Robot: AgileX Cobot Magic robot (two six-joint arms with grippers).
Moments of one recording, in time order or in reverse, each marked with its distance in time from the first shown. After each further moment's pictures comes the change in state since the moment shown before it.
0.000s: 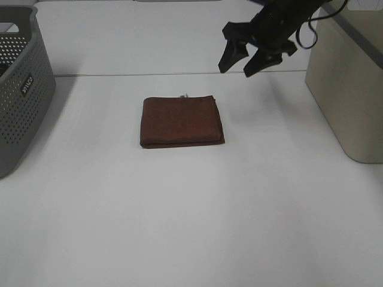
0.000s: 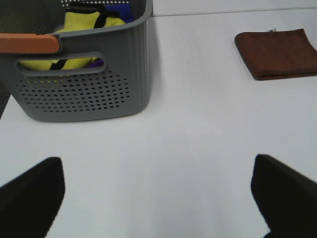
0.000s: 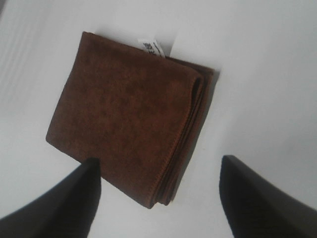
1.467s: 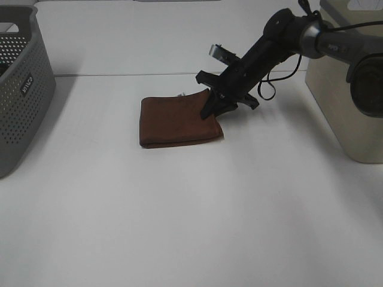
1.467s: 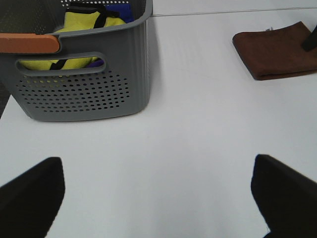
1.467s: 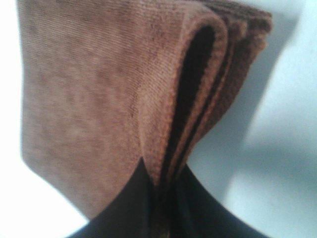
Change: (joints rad) left arm 0.000 0.000 0.000 0.000 0.000 0.000; right arm 0.032 0.350 -0.275 0.145 0.125 0.082
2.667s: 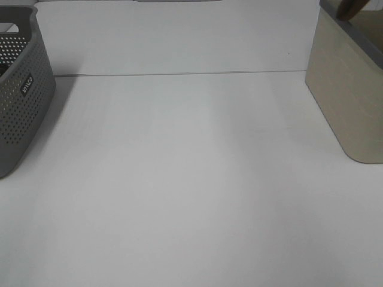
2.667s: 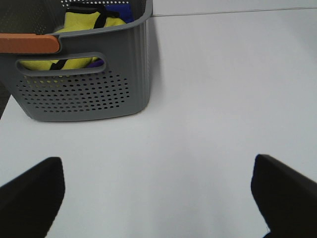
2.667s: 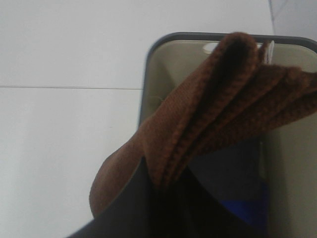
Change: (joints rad) left arm 0.000 0.000 0.000 0.000 0.000 0.000; right arm -0.302 -0.704 0.001 -0.615 0.058 0.137
